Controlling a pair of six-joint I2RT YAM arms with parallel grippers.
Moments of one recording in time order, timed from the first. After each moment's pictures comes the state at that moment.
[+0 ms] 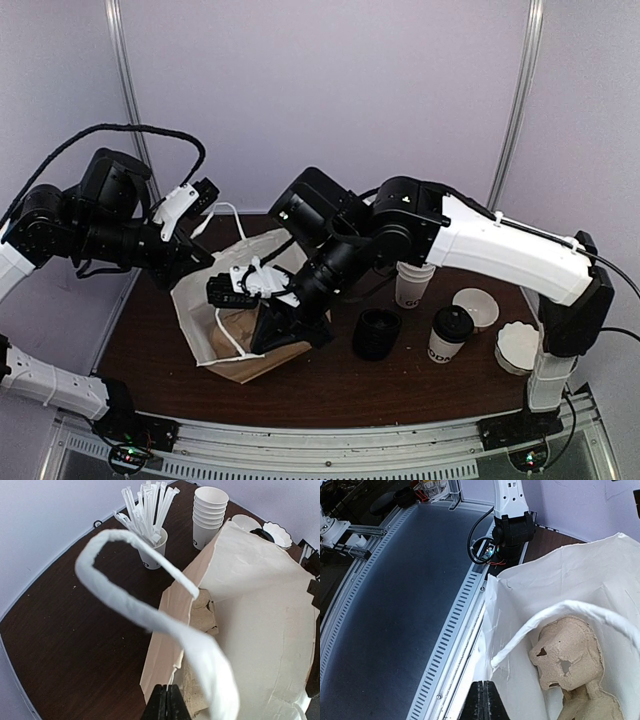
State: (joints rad) left arm -0.96 1.07 1.43 -1.07 -0.11 -0.08; right arm 1.27 1.90 2.08 -1.03 -0.51 -0.43
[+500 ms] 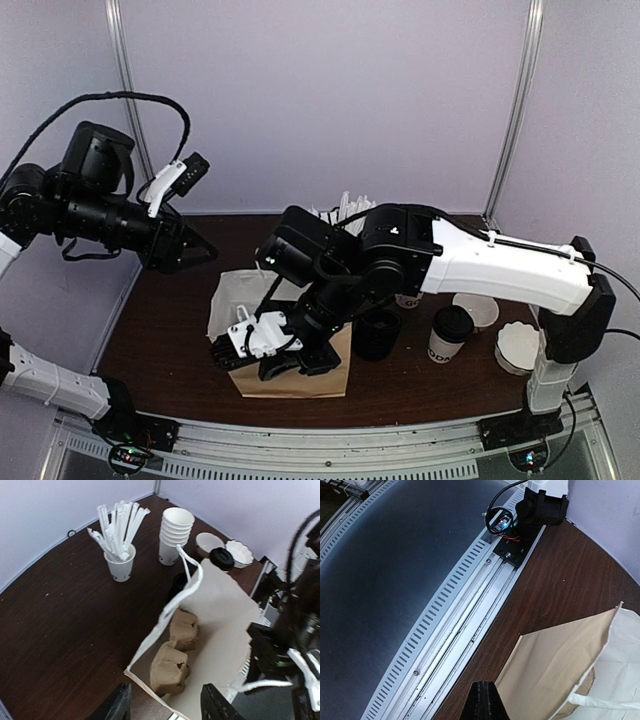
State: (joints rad) left arm -0.93 1.13 1.60 -1.15 0.06 -0.15; right arm 1.35 1.90 2.01 -1.05 -0.35 -0.68
